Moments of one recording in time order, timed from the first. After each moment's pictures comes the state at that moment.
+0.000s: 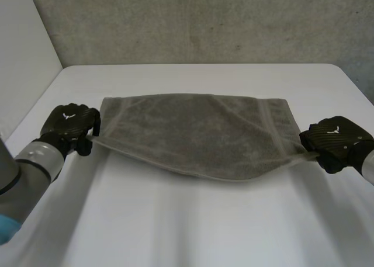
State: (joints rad) left arm 4.54 -1.76 -1.87 3.43 -1.38 3.44; right arm 1.52 -1.45 1.79 0.17 1.06 2.35; left_hand 1.48 1.52 1.55 1.52 1.52; right_hand 1.32 1.32 1.34 1.34 1.17
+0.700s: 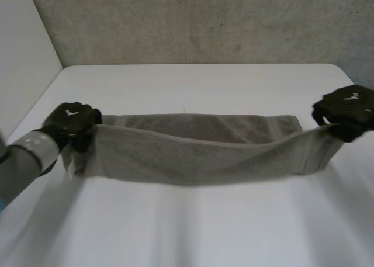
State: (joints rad) left arm 4.61 -1.91 -1.66 3.27 -1.22 3.57; right arm 1.47 -1.27 1.36 0.48 0.95 2.32; left_hand 1.48 1.52 1.55 1.53 1.52; right_hand 1.32 1.33 1.35 1.34 1.17
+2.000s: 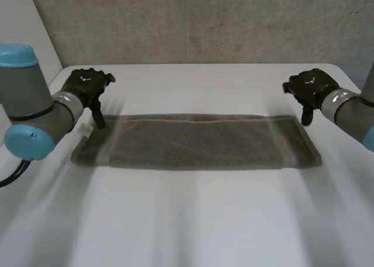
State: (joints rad) left arm 4.48 -2.22 -1.09 3.09 -1.47 3.51; right arm 1.72 -0.90 1.04 0.19 1.30 2.45; left_hand 0.27 0.26 0.25 0.27 0.23; right_hand 0.37 0.36 0.37 0.37 0.21
